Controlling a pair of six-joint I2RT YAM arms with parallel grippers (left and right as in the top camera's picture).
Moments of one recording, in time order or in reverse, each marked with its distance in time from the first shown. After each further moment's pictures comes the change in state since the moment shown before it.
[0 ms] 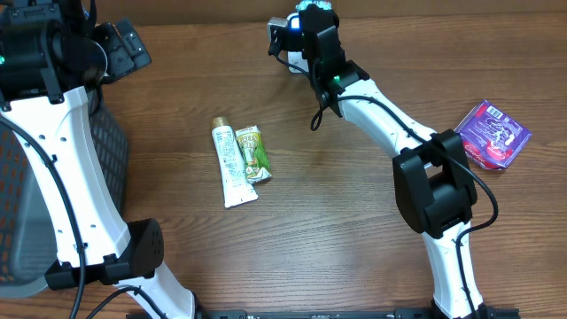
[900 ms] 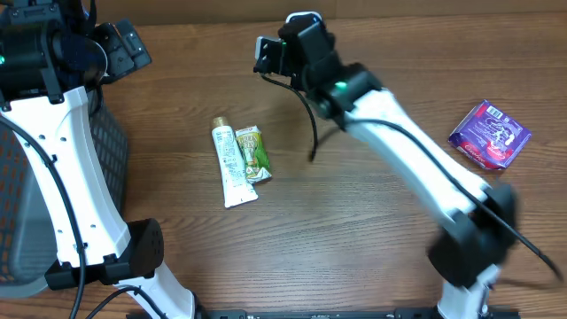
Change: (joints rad) left arm 0.000 0.000 0.000 0.000 0.000 0.000; right arm 0.129 -0.360 0.002 -0.762 -0.080 0.508
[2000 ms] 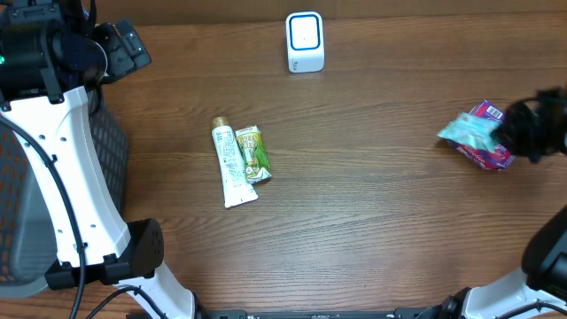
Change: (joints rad) left arm 0.000 0.000 0.000 0.000 0.000 0.000; right arm -1.119 -0.134 -0.516 -0.246 -0.712 1.204
